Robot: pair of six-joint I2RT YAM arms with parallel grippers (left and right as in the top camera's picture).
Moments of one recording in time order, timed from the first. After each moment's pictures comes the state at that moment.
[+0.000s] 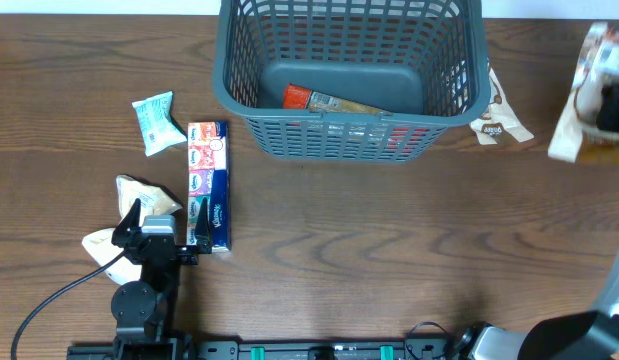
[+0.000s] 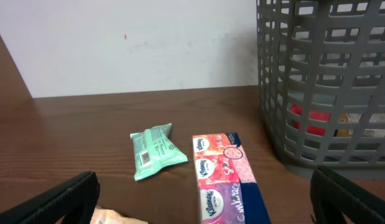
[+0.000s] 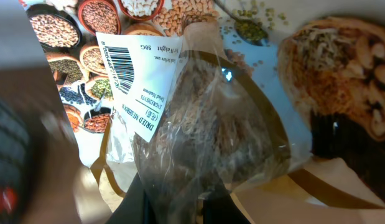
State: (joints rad) left arm -0.02 0.00 0.02 -0.08 0.00 0.07; right arm -0.54 1.47 1.47 -0.55 -0.23 -0.23
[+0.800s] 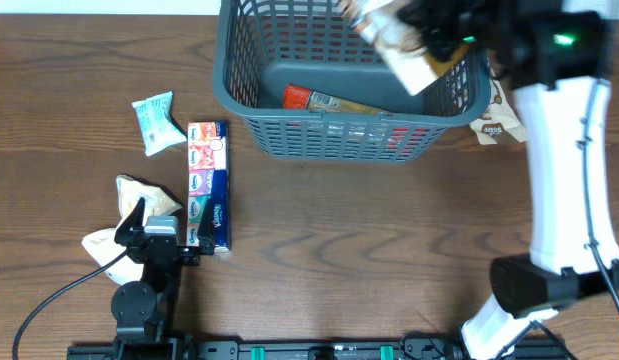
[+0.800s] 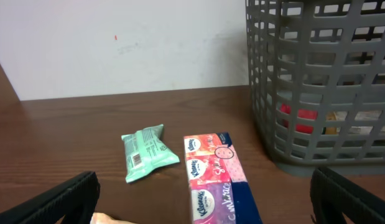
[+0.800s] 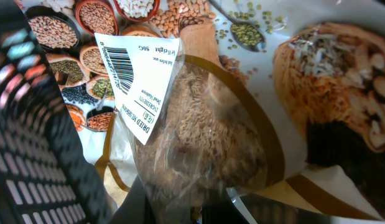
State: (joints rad) left arm -0.02 0.00 0.02 -0.08 0.03 0.07; right arm 0.18 1.85 2.26 -1.08 -0.36 -0.66
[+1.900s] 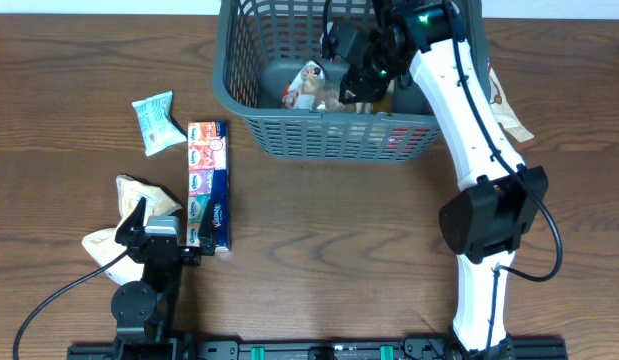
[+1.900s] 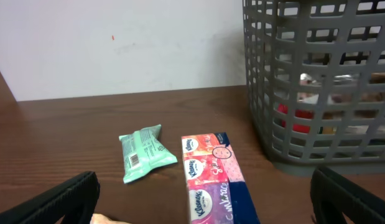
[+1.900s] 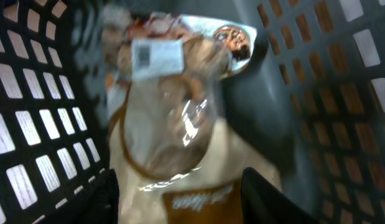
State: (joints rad) left arm -0.02 0.00 0.02 -0.08 0.04 0.07; right arm 0.32 2.21 2.28 -1.25 -0.26 -0.77
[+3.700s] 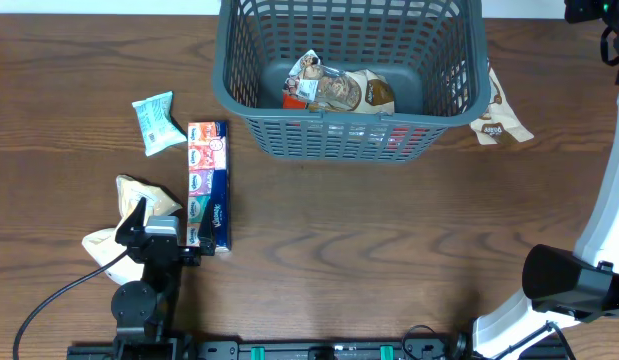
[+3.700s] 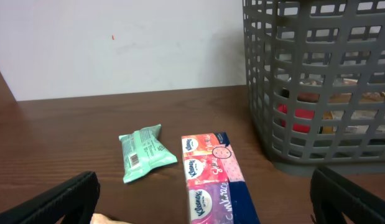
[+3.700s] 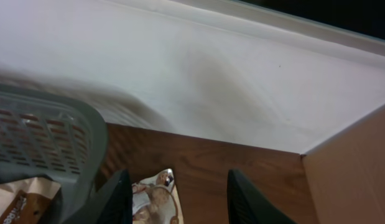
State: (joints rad) left arm -0.02 0.00 0.02 -0.08 0.04 0.06; right arm -0.23 1.84 2.30 -0.92 -0.14 -0.30
